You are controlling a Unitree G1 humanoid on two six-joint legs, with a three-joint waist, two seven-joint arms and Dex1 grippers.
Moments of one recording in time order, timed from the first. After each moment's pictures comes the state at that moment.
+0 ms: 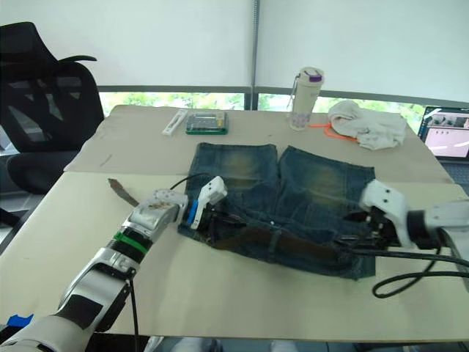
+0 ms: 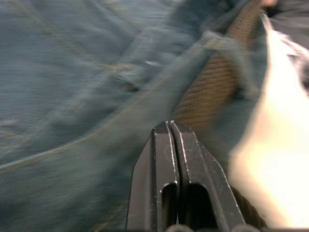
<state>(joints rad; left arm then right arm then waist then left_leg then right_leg) -0.87 0.33 -0.30 0.58 -0.23 0.44 -1.23 -0.17 -1.18 -0.19 -0.07 0.36 0.46 1.25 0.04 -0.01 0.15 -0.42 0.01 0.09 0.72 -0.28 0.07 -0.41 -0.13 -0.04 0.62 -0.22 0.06</state>
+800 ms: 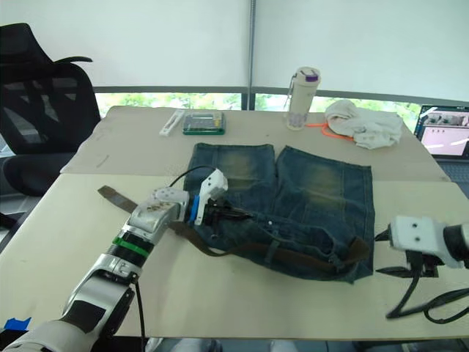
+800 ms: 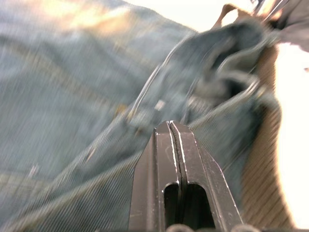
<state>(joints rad) -0.81 0.27 -0.24 0.39 -0.24 0.42 -1.21 -0.01 -1.26 -0.22 0.09 0.11 -0.25 1.38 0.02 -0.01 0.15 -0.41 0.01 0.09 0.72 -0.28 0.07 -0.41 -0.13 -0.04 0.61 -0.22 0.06</state>
